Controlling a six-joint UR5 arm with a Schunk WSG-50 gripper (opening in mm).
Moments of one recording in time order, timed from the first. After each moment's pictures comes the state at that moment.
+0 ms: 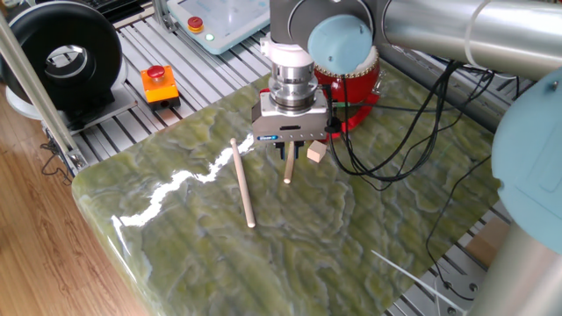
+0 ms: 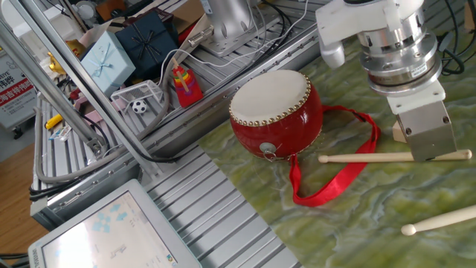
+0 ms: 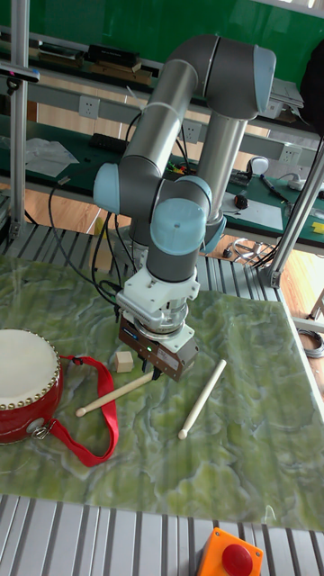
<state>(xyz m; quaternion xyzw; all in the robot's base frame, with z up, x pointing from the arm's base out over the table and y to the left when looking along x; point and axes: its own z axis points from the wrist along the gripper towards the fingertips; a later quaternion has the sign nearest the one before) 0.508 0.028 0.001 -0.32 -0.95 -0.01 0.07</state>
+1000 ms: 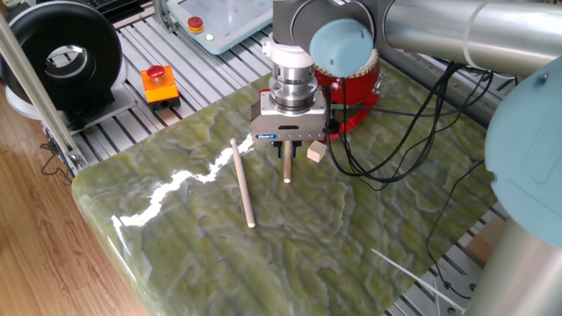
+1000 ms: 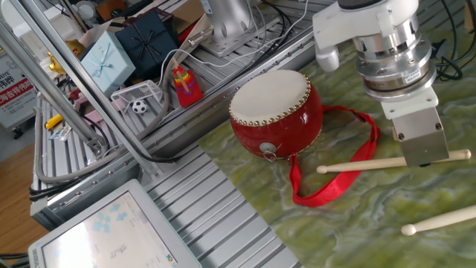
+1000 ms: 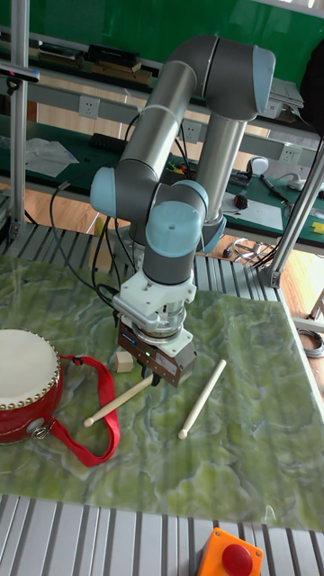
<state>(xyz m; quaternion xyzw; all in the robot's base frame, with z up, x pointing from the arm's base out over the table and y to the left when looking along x) 0.519 0.028 -0.004 -0.33 -0.94 -0.02 0.06</state>
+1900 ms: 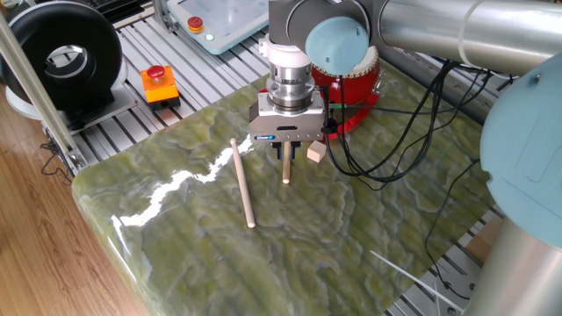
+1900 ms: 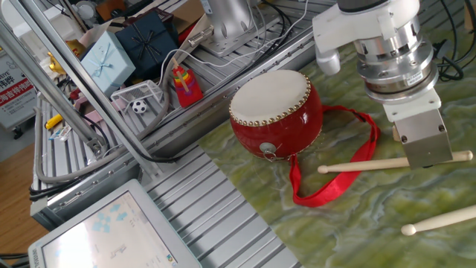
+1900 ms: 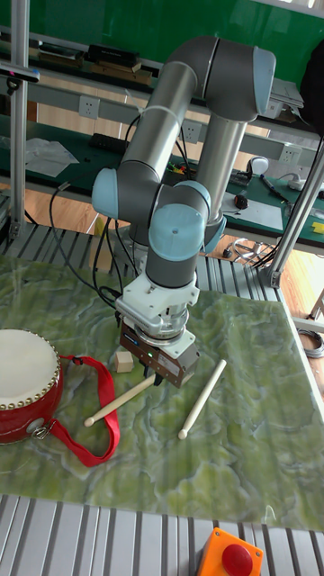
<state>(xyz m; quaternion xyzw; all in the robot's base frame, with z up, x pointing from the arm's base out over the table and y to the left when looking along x) 0.515 0.034 -0.004 -0.33 -0.94 -0.01 0.07</state>
